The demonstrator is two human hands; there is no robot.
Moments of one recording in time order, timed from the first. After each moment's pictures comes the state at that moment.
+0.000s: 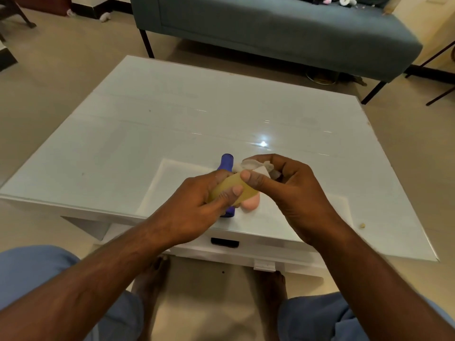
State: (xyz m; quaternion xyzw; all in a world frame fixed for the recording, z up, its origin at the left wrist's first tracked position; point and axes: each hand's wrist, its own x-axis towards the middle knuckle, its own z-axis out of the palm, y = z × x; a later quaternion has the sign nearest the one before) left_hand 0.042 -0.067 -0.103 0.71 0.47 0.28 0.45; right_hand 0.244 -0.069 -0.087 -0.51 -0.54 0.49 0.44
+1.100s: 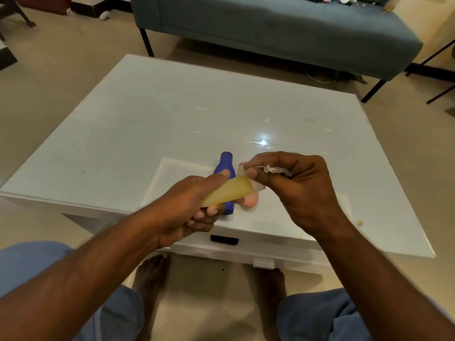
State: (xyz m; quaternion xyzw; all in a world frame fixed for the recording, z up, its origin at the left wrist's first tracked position) left_hand 0.038 -0.072 -0.080 0.41 0.45 0.26 0.75; right_hand 0.247 -0.069 -0.082 -0.44 -0.61 0.43 0.51
